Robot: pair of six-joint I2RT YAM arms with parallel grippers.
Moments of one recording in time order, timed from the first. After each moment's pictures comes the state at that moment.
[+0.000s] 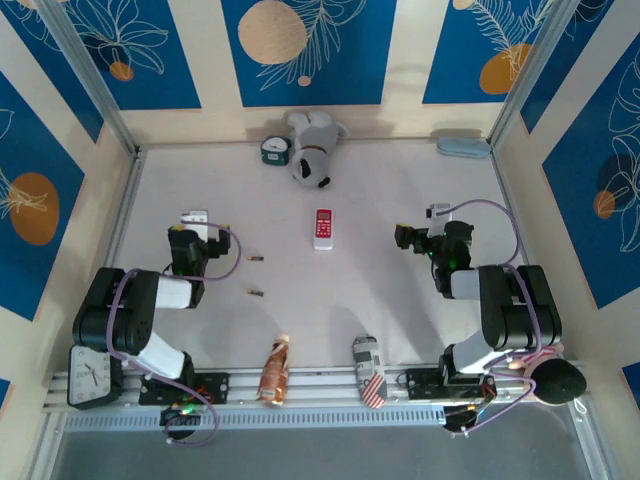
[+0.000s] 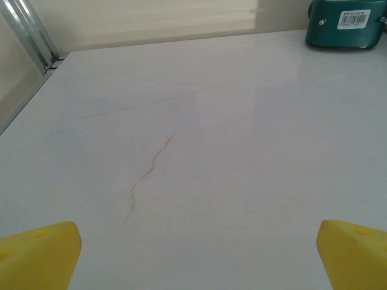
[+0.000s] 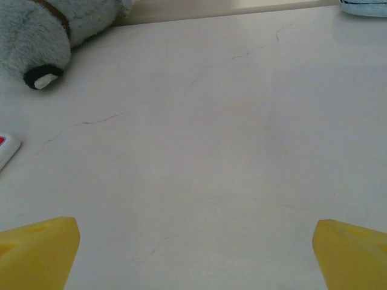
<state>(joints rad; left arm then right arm) -0.09 1.55 0.37 0.84 -0.18 0.03 -0.01 1.52 0.40 0.71 -0.21 0.07</state>
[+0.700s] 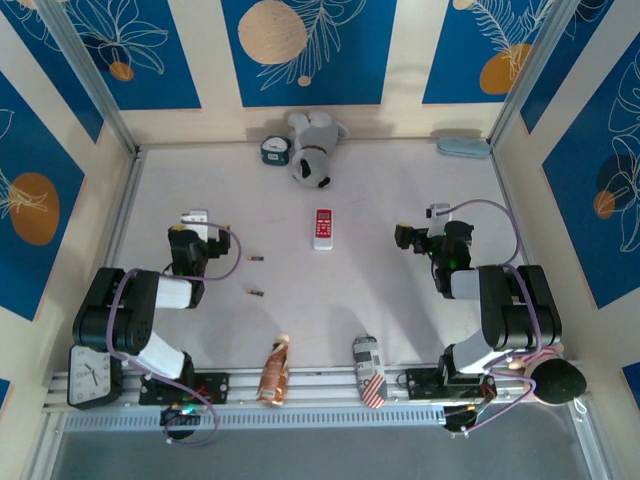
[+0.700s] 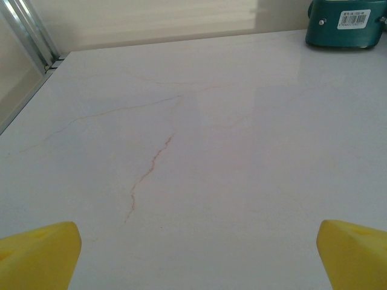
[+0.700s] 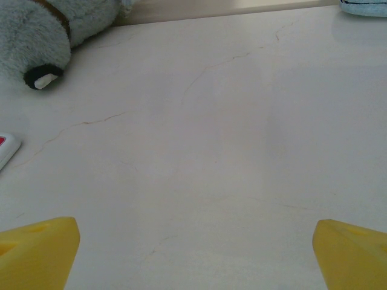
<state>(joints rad) -0.09 1.55 0.37 0.84 -0.18 0.03 -0.01 1.52 0.40 0.71 -0.21 0.07</state>
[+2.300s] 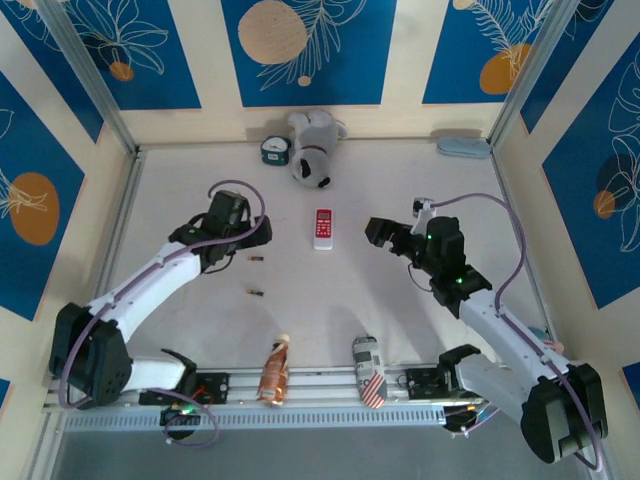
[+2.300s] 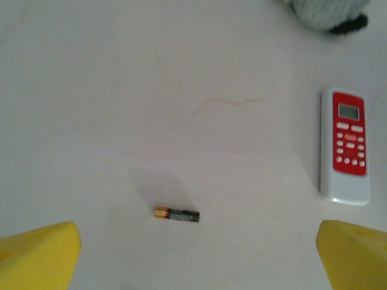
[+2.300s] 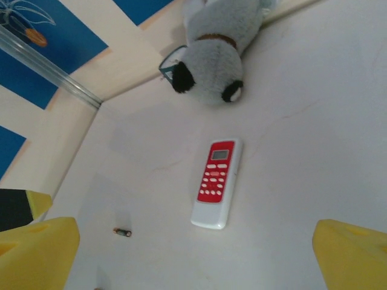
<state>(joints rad) -0.48 1.33 0.98 -0.54 -0.19 -0.58 0.35 0.93 0.55 0.03 -0.17 0.61</state>
